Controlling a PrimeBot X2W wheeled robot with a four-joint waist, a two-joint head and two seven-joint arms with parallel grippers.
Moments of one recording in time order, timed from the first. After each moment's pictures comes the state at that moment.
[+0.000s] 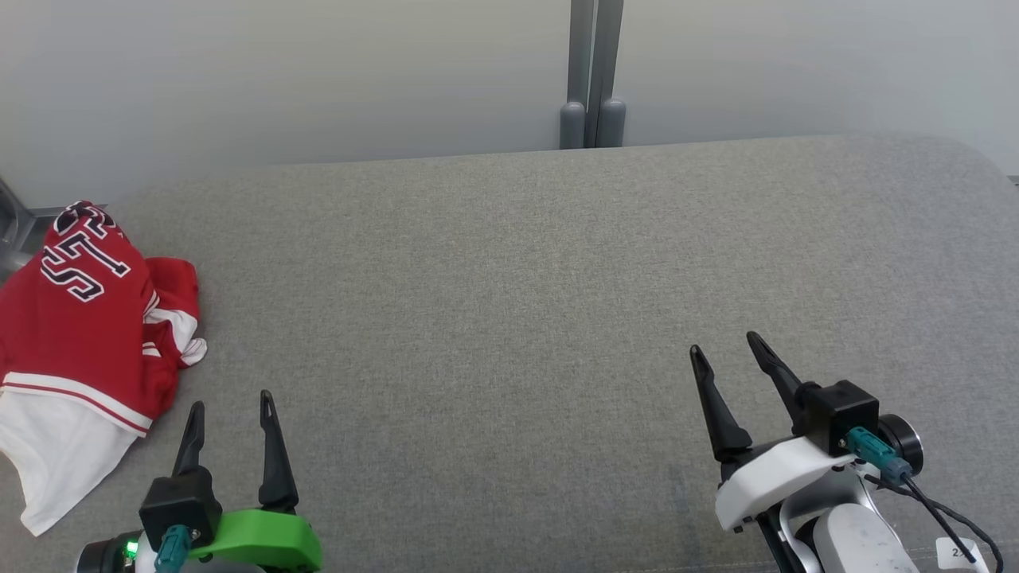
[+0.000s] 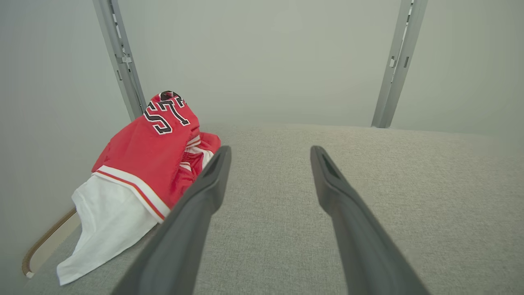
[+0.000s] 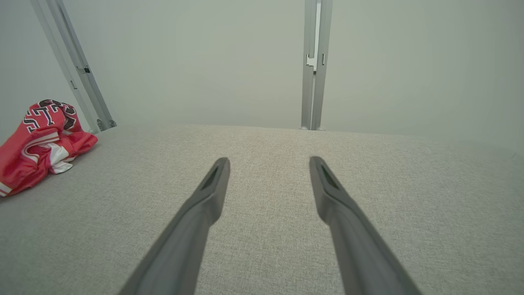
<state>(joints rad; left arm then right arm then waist) 0.02 0.12 -0.11 0.13 -0.22 0.17 -0.21 -0.10 -0.05 0.12 0.21 0.11 0.13 -0.17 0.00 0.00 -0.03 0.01</state>
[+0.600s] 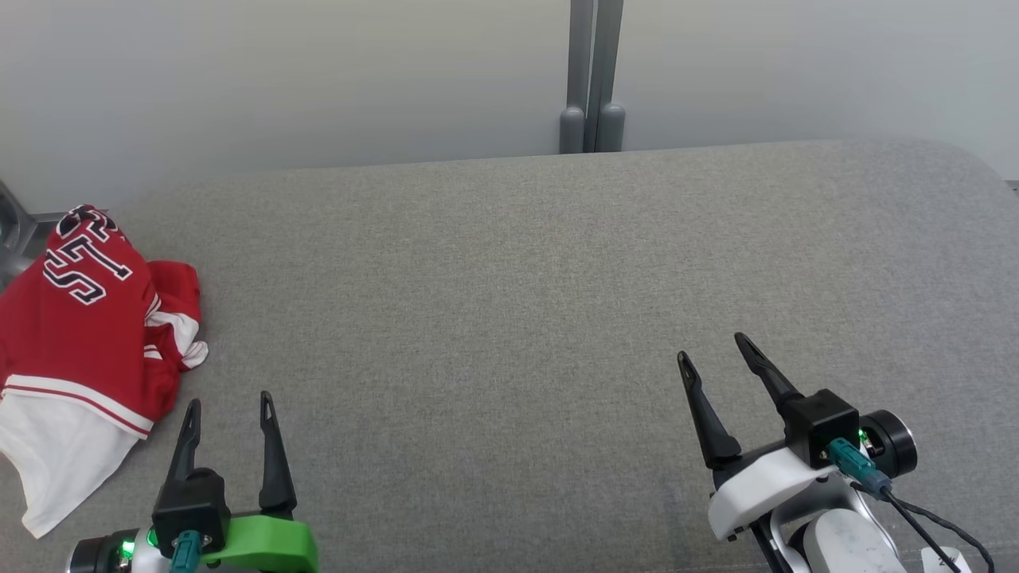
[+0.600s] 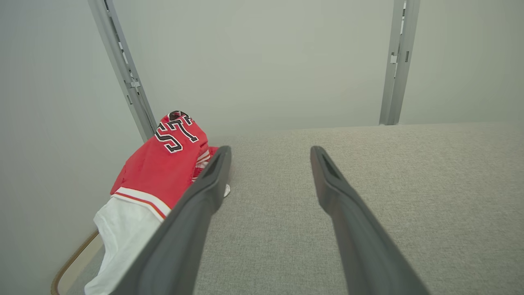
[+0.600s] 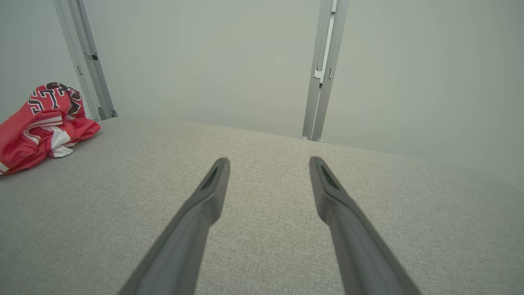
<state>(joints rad) 0.04 0.14 -0.12 0.11 -0.12 0.19 -0.21 -0.10 -0.05 0.15 0.20 0.01 0.13 -0.20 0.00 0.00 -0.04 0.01</state>
